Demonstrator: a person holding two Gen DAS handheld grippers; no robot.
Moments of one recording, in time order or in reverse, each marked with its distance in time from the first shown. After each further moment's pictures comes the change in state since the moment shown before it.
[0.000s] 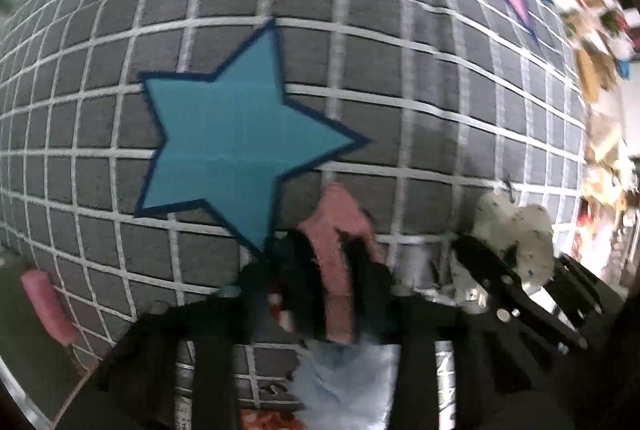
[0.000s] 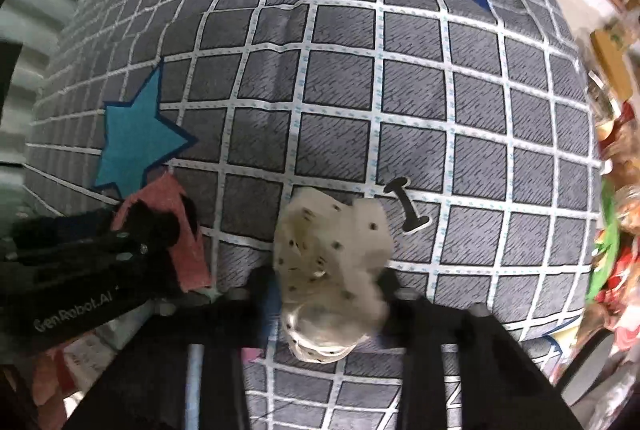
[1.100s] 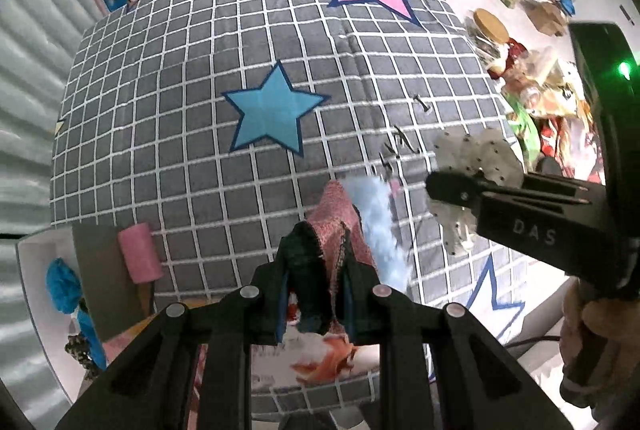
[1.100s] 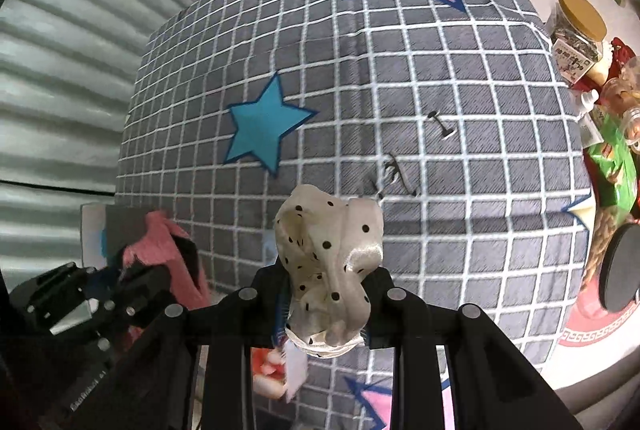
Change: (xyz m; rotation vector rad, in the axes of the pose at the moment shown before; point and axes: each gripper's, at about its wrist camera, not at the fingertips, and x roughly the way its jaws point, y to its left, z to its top) left arm -0.151 0.010 -0.147 0.254 -0.224 0.041; right arm -0.123 0.010 -0.100 0.091 -0.089 0.207
